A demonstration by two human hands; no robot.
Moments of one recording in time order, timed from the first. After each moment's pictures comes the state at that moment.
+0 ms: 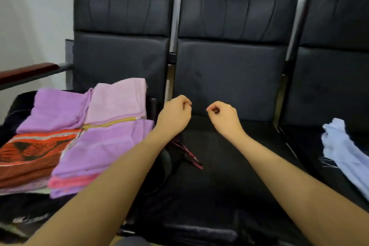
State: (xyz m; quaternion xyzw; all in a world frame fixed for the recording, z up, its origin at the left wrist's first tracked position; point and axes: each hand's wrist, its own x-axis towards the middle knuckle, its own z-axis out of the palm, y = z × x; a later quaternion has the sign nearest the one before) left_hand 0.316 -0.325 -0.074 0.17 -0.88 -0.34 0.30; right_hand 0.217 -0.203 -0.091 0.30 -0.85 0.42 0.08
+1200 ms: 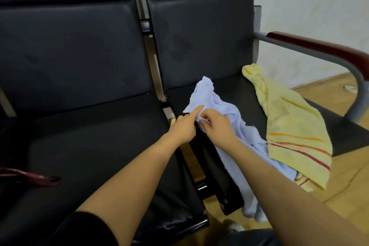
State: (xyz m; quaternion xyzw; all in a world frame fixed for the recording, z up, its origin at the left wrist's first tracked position) left_hand 0.100 0.020 -0.194 -0.11 -0.97 -0.20 -0.02; right_hand 0.102 0.152 -0.211 0.18 -0.90 0.35 0.16
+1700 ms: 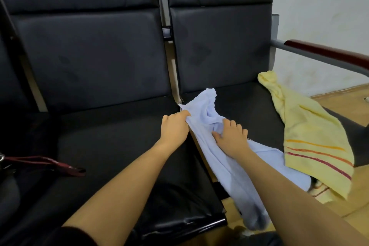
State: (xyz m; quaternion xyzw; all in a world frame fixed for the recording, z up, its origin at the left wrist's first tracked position) left_hand 0.126 -0.040 -0.187 -0.03 -0.97 -0.16 0.20; right_hand 0.118 0.139 -0.218 0.04 -0.98 0.16 0.07
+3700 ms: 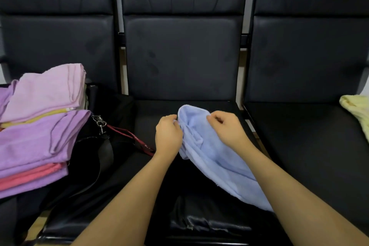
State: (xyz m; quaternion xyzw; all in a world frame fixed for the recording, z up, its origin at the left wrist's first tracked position) left_hand 0.231 -0.195 -0.179 0.26 -0.83 -0.41 0.28; right_hand 0.159 -0.048 -0.161 0.28 -0.83 0.49 0.01
